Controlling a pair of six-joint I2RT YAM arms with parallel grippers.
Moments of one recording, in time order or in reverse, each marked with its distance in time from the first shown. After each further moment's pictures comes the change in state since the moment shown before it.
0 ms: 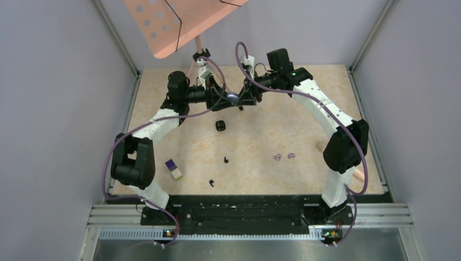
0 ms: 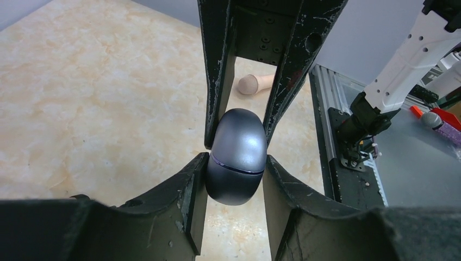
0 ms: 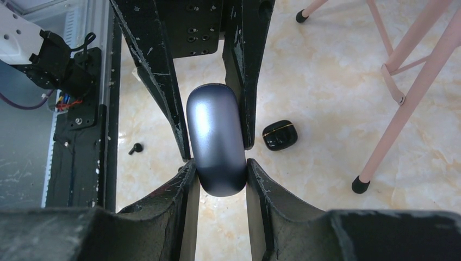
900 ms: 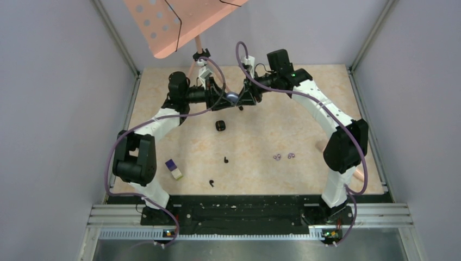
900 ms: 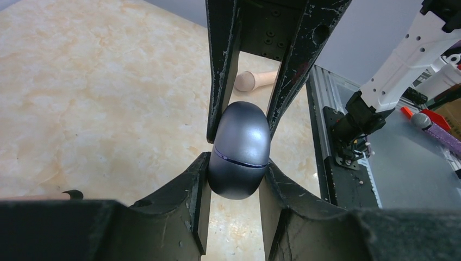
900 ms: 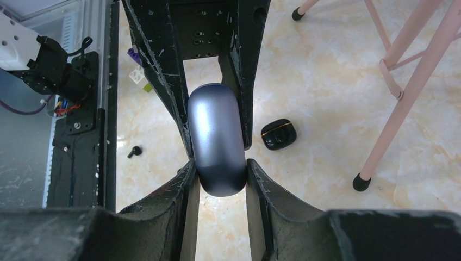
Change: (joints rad) left arm 0.011 0.032 0.000 0.035 0.019 -0.038; right arm -0.002 0.000 -0.020 0.039 0.008 0.033
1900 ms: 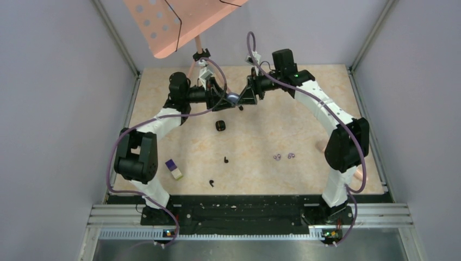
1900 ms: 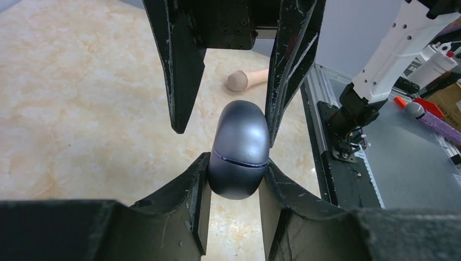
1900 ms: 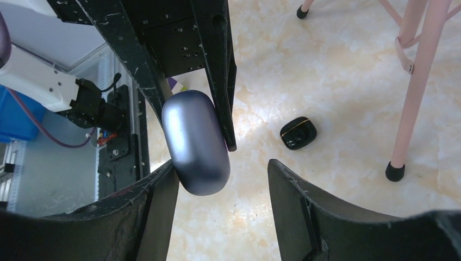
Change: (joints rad) left arm -0.002 0.032 0.000 0.096 0.060 -0.036; right arm -0.047 0.001 -0.043 0.099 -0.042 0.230
